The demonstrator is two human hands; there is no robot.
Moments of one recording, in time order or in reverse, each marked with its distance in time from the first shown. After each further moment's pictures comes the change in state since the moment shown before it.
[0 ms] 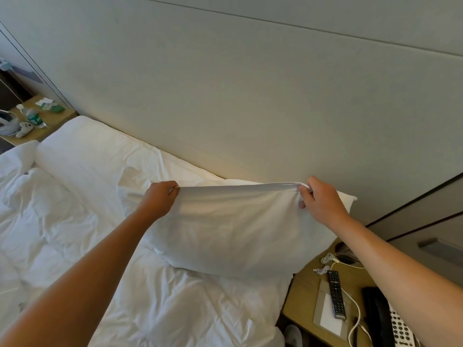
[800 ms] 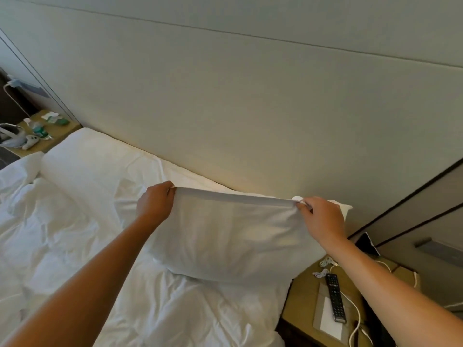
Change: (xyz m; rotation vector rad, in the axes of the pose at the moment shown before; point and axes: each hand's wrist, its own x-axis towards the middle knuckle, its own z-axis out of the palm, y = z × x) left_hand -0.029 0.033 -0.011 0.135 0.179 -0.078; right_hand -0.055 0.001 -0.001 -0.163 0.159 0.012
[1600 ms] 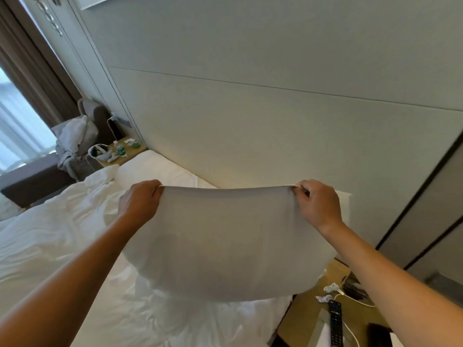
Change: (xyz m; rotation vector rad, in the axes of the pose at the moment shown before) left_hand -0.185 0.064 -0.131 0.106 0.325 -0.081; right_hand -0.032 -0.001 -0.130 0.315 0.177 -0.345
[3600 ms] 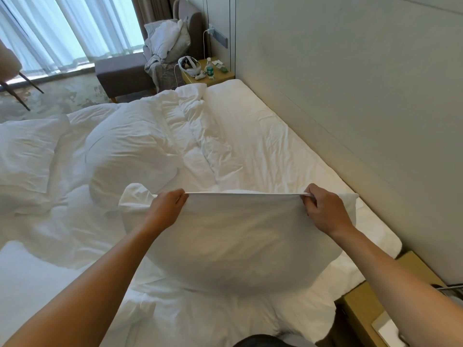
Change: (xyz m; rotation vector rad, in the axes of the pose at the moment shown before) left_hand -0.233 -0.384 0.009 -0.195 -0.245 -0.381; right_hand -0.159 -0.228 0.282 -0.025 -0.539 -0.234
